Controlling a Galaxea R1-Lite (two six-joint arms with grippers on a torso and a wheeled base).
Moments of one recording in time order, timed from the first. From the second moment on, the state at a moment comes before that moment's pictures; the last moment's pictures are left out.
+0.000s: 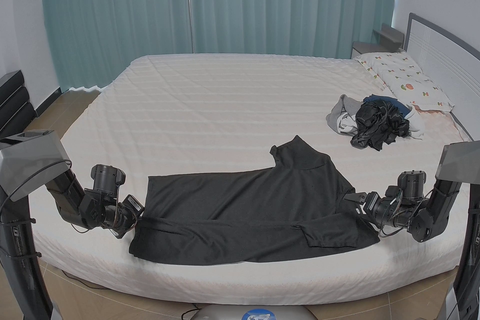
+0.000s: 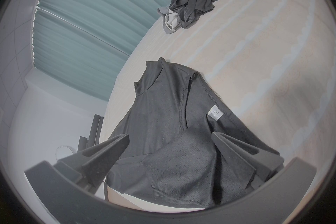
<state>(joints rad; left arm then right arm) -0.07 2.22 -0.78 -0.54 -0.02 -0.95 0.03 2.29 -0.54 -1.17 0.38 0.74</state>
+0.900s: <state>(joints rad) -0.07 2.23 -0.78 -0.54 -0.01 -0.95 0.00 2.40 -0.66 -1.17 0.37 0.58</state>
